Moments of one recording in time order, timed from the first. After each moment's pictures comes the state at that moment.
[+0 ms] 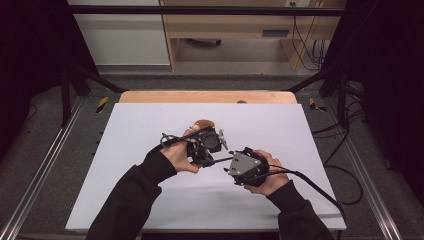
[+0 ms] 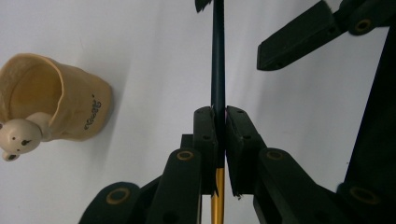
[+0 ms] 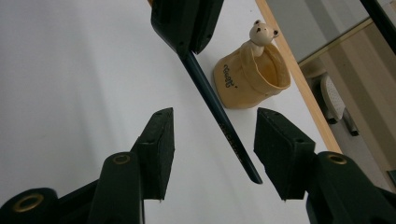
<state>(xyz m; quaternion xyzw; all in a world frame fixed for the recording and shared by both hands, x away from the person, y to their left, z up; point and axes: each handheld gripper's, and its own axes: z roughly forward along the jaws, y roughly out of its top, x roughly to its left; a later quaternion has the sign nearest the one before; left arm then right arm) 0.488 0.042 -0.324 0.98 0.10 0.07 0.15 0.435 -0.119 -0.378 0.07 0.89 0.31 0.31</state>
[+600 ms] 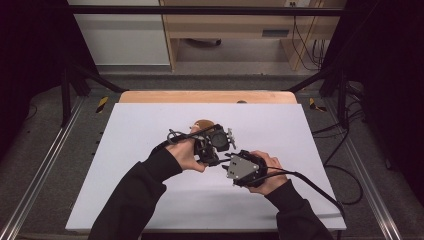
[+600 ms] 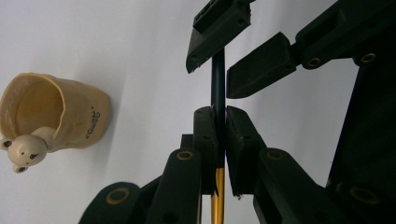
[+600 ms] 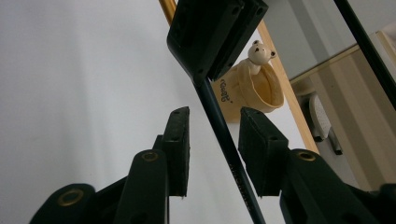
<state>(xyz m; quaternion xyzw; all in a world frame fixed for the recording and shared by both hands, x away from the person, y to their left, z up) 0.483 0.025 -0.311 0.99 0.09 0.07 0.13 0.431 -0.114 -0.377 0.03 0.89 0.32 0.34</state>
